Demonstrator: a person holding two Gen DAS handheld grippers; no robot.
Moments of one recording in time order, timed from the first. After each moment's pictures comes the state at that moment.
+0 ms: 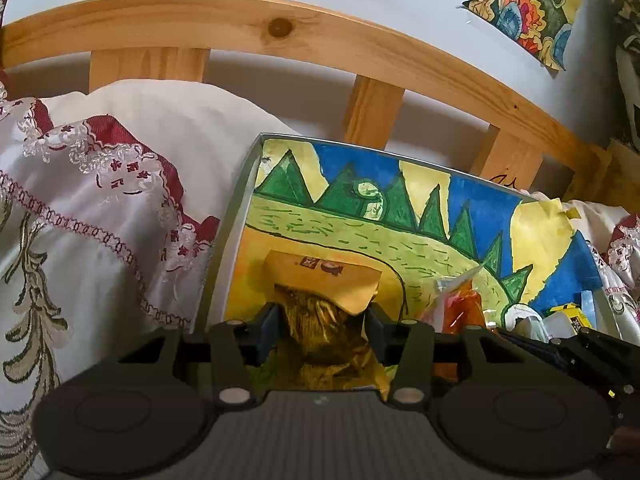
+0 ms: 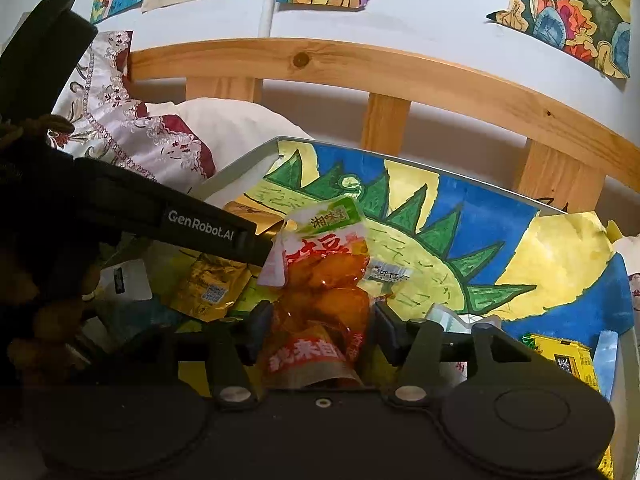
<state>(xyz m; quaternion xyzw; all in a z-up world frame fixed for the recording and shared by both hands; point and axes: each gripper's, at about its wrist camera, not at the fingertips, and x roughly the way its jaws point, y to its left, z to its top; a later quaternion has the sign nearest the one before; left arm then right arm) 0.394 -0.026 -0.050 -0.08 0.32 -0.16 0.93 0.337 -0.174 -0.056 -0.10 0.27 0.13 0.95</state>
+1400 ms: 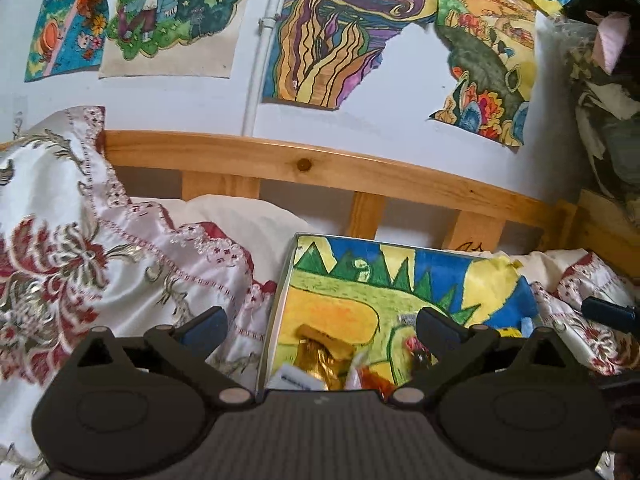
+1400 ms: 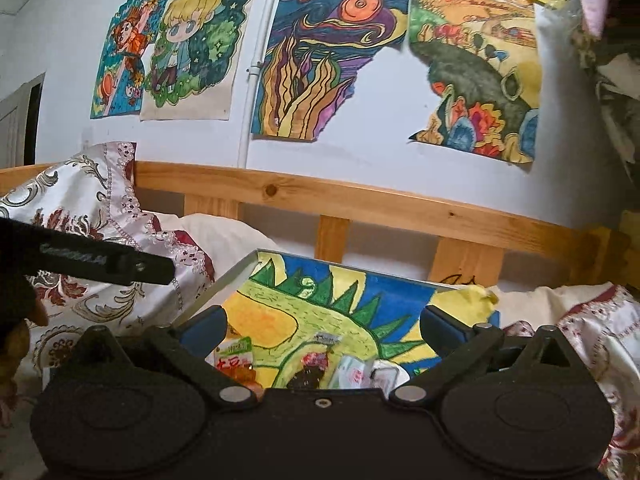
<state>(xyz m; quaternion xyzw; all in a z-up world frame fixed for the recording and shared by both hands) 0.245 0.002 0.035 -0.06 0.21 -0.10 0.97 0.216 -0.211 0.038 -0.07 0.16 0.09 0.98</state>
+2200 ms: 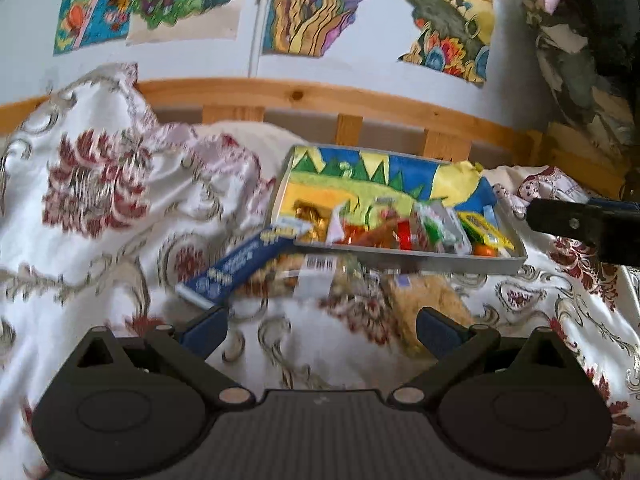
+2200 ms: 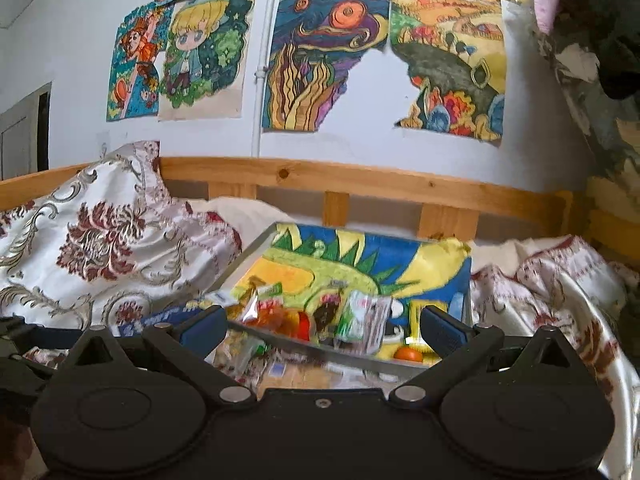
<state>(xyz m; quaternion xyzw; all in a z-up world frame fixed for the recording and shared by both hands) 0.101 -0.001 -0.022 -0.04 0.26 -0.10 0.96 0.100 -0.219 0.050 -0.05 0.19 0.08 0.98</state>
